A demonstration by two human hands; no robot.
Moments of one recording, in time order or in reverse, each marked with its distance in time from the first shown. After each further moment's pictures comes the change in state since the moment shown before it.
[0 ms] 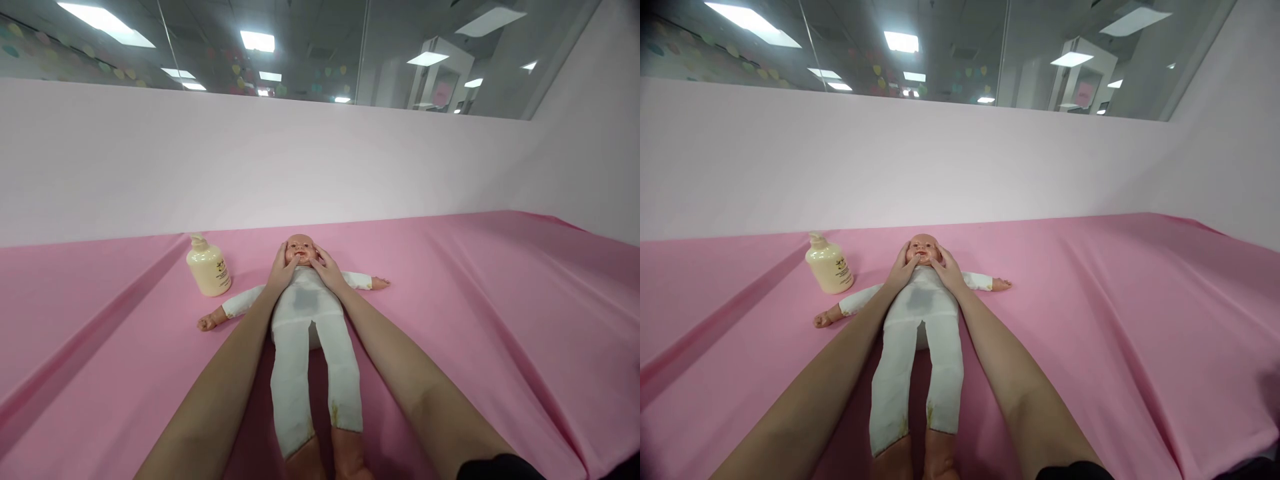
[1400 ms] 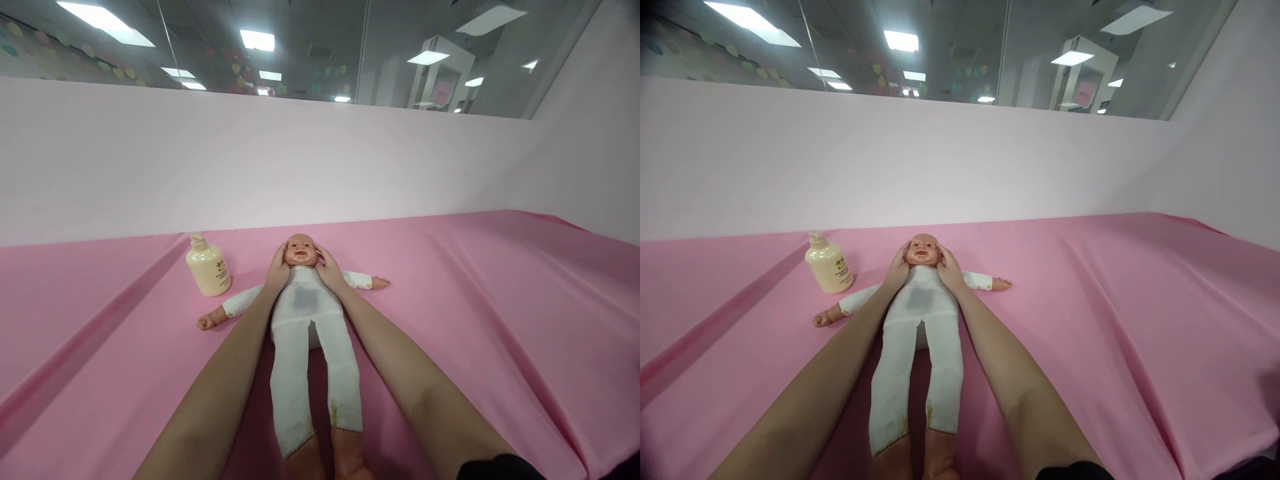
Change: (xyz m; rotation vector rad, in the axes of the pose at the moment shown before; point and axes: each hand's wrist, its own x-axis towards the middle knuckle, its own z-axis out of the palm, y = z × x) left_hand 0.008 -0.021 0.000 -0.138 0.053 0.054; right_hand 0.006 0.022 0.003 0.020 0.019 -0.043
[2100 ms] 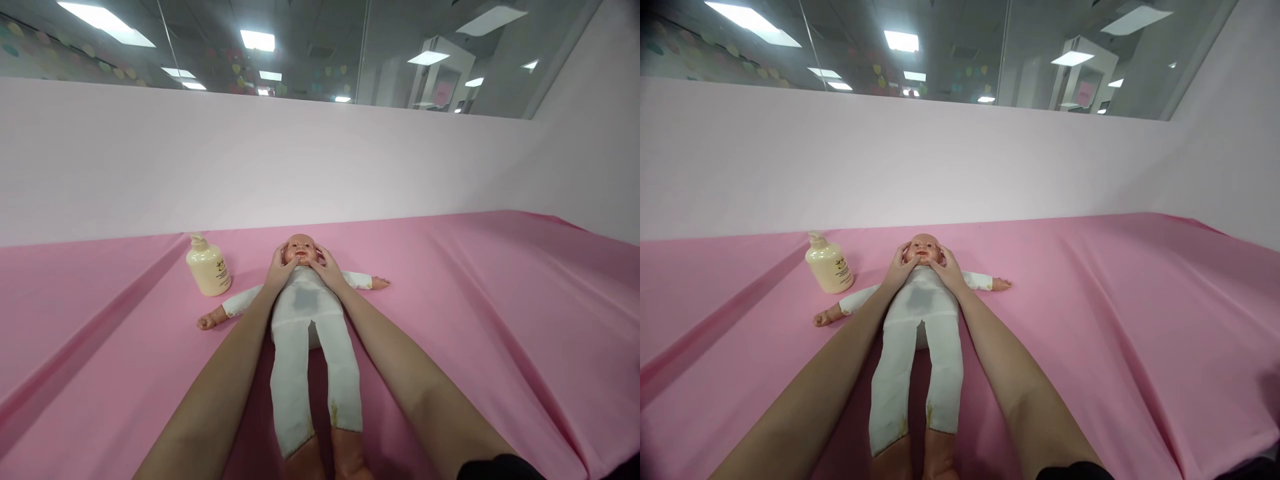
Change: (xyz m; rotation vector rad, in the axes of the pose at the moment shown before) left_hand -0.010 0.028 -0.001 -0.028 -0.027 -0.060; right_hand -0.005 -0.019 -0.002 0.023 -0.009 0.071
